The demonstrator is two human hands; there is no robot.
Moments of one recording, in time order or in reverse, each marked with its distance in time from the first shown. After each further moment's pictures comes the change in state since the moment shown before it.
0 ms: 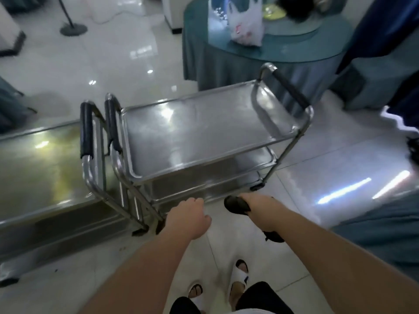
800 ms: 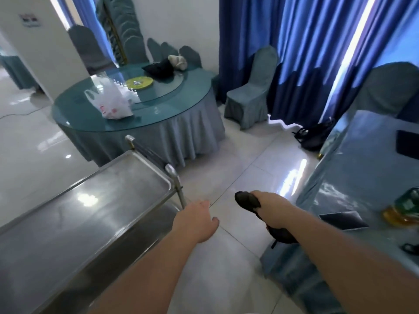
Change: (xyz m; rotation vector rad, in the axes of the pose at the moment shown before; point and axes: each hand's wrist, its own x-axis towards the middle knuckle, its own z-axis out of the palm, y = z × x) left_hand 0.112 0.495 -0.069 0.224 0.130 0.452; right_hand -0.136 0.455 -0.136 0.357 0.394 0.356
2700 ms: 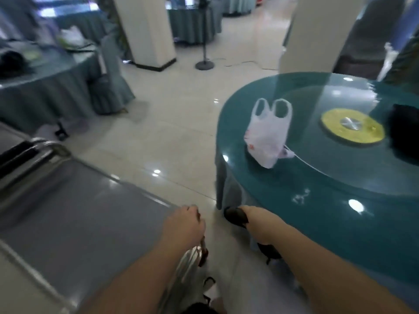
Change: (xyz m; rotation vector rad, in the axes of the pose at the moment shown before) left_hand 0.560 -0.320 -0.229 -0.414 0.281 -1.297; right_hand 0.853 -0.407 -0.164 -0.625 -0.635 -1.038
